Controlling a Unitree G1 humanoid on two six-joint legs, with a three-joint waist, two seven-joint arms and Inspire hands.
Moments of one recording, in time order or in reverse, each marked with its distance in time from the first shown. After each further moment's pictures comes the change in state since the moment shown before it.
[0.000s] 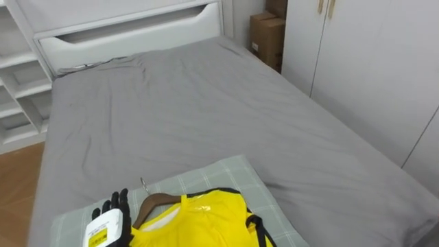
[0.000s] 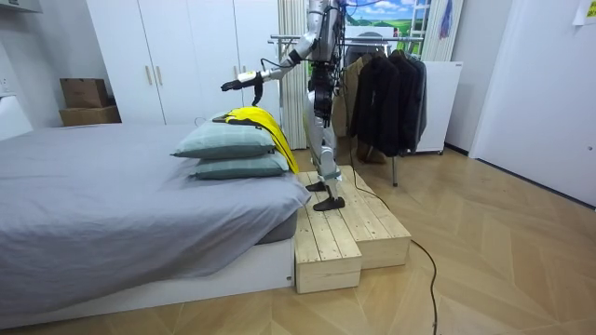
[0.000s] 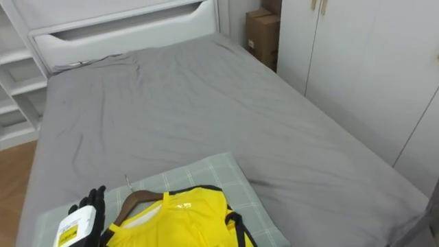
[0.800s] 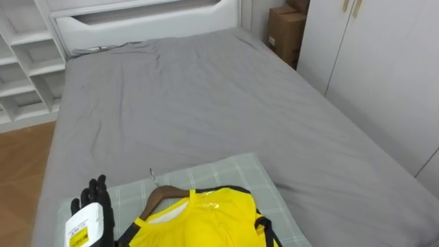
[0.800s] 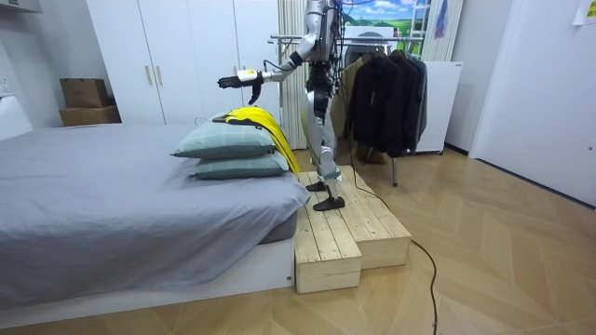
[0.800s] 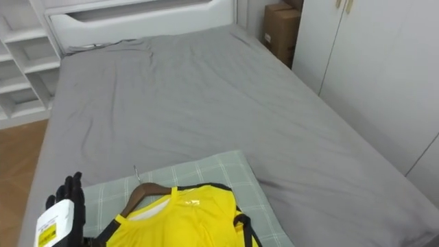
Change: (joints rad) left arm 0.035 0.016 0.000 -0.022 -0.074 -0.082 0.146; right arm 0.001 0.014 0.027 -0.015 0.049 -0.057 -0.008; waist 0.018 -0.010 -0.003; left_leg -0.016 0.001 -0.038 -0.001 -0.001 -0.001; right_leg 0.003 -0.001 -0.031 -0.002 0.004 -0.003
